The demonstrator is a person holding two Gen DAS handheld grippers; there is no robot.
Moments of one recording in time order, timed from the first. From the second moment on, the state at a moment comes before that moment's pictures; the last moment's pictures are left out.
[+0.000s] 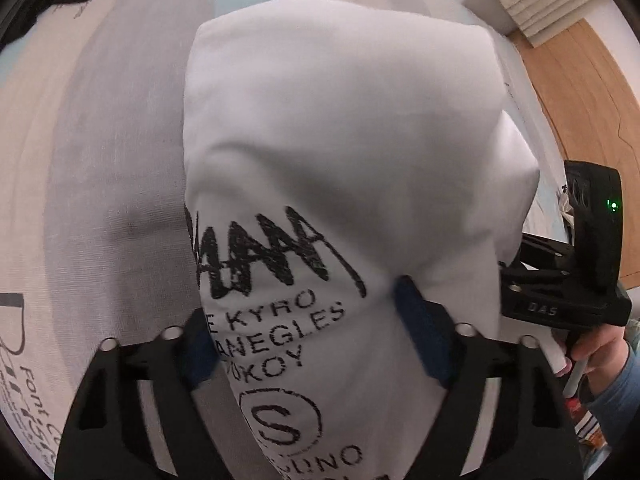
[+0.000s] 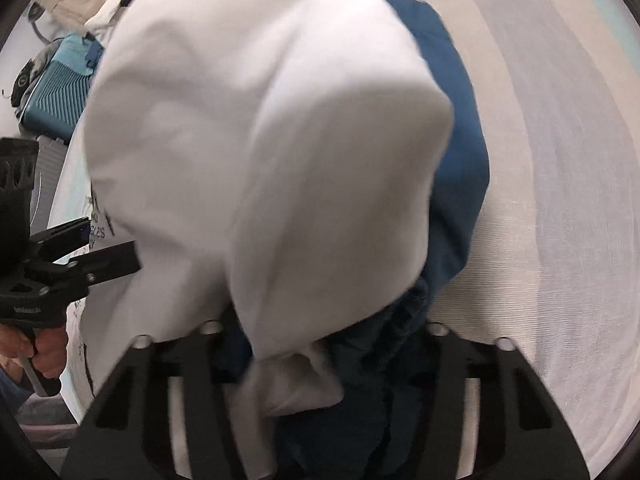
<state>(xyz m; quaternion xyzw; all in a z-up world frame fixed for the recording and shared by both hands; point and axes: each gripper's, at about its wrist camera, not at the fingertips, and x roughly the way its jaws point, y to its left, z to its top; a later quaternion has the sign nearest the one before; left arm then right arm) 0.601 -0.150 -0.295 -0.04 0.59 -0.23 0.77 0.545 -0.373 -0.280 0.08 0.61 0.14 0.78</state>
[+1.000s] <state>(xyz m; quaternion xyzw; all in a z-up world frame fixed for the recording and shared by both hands) 0.543 -0.191 -0.202 0.03 0.53 -0.26 0.81 0.467 -0.374 -0.187 0.10 0.50 0.11 0.85</state>
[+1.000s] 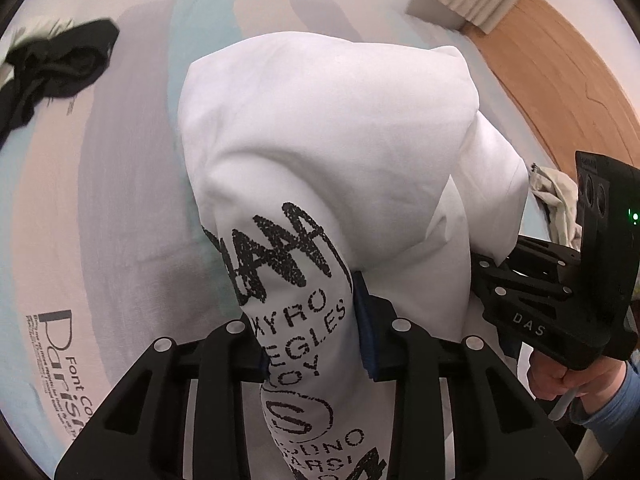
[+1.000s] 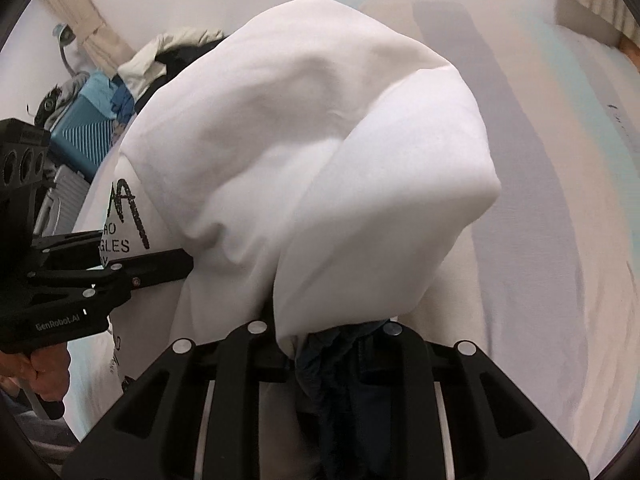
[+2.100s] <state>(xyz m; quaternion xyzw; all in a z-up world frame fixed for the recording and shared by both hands) 0.368 -0.526 -0.061 0.14 0.42 -0.44 0.78 0.228 -0.668 -0.043 0.16 0.38 -0.12 0.90</state>
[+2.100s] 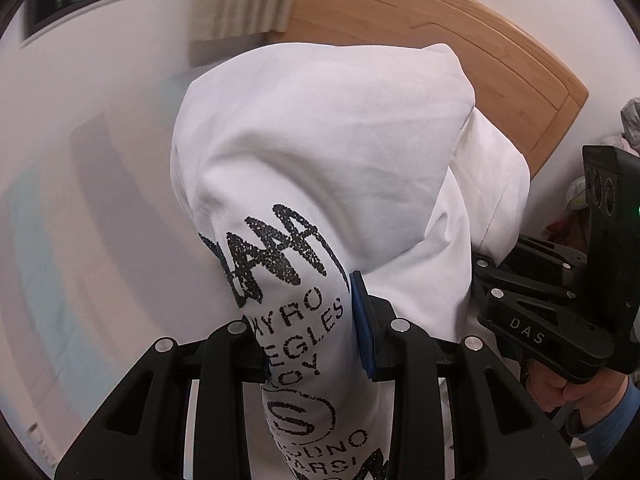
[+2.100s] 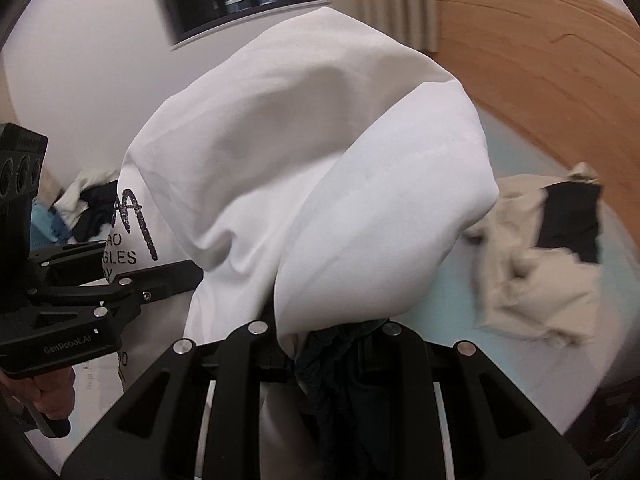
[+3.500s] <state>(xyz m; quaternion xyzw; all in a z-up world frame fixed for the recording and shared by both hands) 0.380 -0.997 -0.194 0.23 0.45 -0.43 0.75 0.218 -1.086 -0.199 0.18 0.48 -0.28 0.81</state>
